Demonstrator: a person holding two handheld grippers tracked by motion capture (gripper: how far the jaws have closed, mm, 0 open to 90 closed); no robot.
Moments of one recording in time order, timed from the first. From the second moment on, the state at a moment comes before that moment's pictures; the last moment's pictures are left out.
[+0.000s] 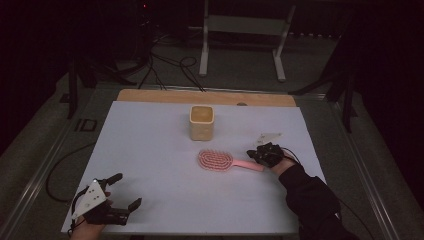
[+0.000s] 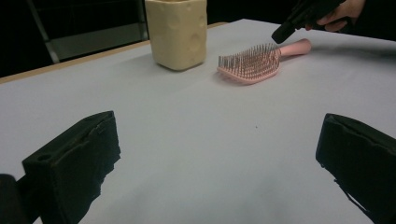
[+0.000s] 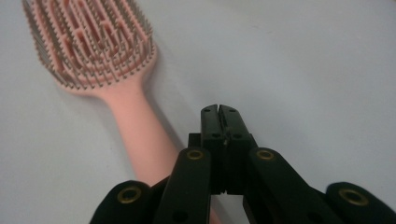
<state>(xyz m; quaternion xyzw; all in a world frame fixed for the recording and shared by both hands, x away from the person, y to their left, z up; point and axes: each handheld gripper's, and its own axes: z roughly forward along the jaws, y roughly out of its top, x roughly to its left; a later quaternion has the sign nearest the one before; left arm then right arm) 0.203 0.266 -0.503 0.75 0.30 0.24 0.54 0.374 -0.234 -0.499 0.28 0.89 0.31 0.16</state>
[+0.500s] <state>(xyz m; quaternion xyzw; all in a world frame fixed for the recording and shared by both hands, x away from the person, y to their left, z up) 0.202 0.267 -0.504 0.75 0.31 0.23 0.54 0.370 -0.229 -0.498 0.26 0.91 0.30 0.15</state>
